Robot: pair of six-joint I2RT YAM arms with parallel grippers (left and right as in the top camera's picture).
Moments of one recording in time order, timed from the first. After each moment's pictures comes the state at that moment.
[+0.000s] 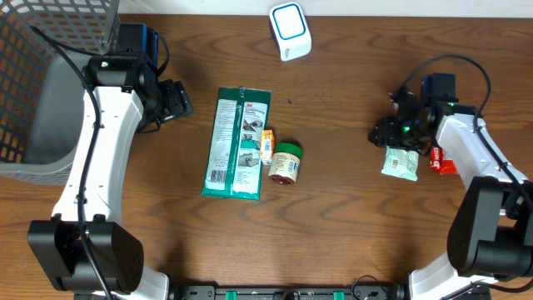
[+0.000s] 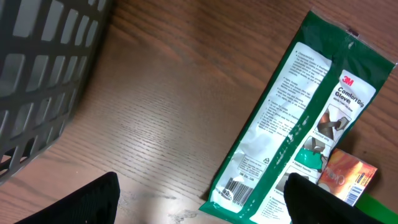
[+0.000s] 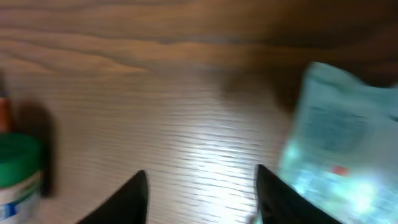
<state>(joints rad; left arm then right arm) -0.03 1.70 1.60 -1.20 -0.04 -0.41 -0.09 1.78 1.16 -0.70 -0.37 -0.01</state>
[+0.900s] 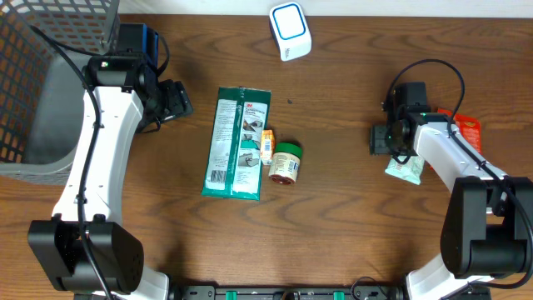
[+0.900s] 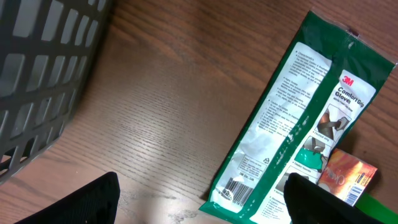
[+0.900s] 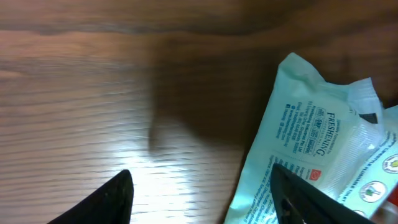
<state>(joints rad) -0.03 1.70 1.60 -1.20 -0.04 -0.41 0.02 1.78 1.06 -0.58 0.06 0.07</state>
